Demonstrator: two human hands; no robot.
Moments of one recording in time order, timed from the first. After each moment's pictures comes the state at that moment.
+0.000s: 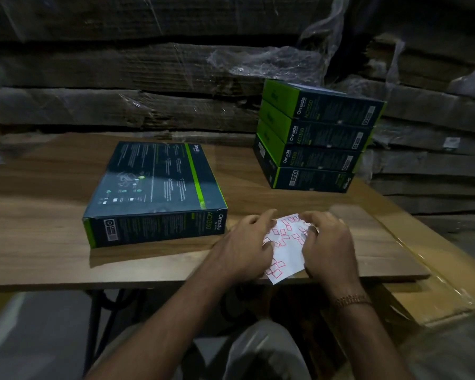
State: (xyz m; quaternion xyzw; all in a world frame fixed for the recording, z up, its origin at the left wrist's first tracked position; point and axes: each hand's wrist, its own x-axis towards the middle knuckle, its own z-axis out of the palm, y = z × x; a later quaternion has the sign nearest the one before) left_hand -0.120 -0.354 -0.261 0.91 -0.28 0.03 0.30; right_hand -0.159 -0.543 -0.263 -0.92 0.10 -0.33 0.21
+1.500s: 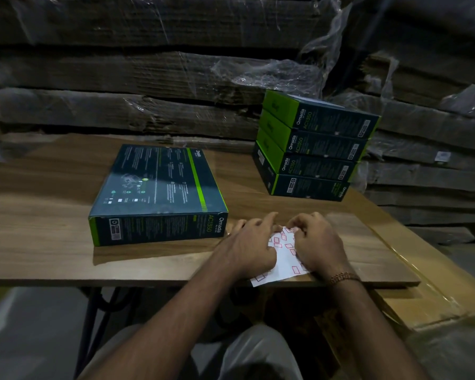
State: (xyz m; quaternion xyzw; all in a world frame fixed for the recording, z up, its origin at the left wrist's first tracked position) left_hand -0.129 -0.360 -0.239 0.92 -0.26 -0.06 0.28; right_hand -0.130 -0.554 -0.252 -0.96 0.10 -0.19 0.19
